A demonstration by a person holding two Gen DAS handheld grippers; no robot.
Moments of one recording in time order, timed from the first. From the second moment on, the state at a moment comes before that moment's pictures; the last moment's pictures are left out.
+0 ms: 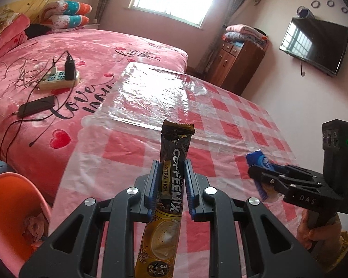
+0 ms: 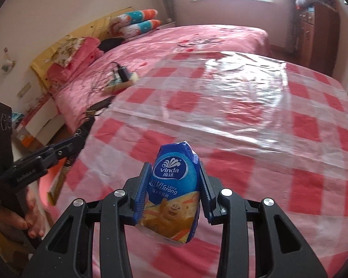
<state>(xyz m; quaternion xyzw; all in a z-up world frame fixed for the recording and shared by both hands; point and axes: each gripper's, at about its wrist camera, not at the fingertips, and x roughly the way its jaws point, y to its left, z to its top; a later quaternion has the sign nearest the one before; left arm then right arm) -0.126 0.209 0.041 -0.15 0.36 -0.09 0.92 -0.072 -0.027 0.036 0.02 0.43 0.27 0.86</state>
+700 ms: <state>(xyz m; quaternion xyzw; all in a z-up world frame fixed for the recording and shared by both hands) -0.202 0.345 0.038 -0.21 0.33 0.04 0.92 -0.105 0.178 0.056 -0.02 0.43 0.48 0.76</state>
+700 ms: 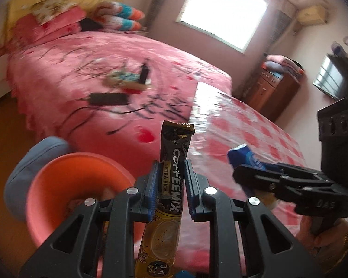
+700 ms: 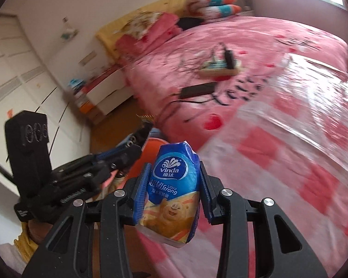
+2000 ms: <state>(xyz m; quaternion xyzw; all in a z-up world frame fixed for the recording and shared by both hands) -0.201 0.360 0.037 -0.14 0.30 0.19 0.92 -0.098 0.140 0.050 -0.04 0.35 0.35 0.87</state>
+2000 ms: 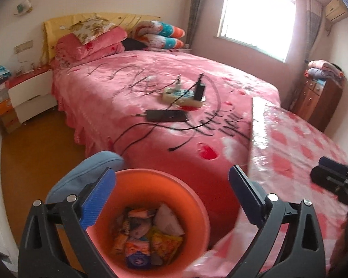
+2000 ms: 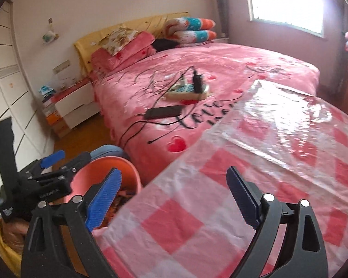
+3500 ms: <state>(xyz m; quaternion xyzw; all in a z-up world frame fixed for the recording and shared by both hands) -0.131 0.117 0.101 -0.06 0.27 -0.03 0.96 -0.124 -0.111 0.092 0.01 0.25 0.09 0.96</state>
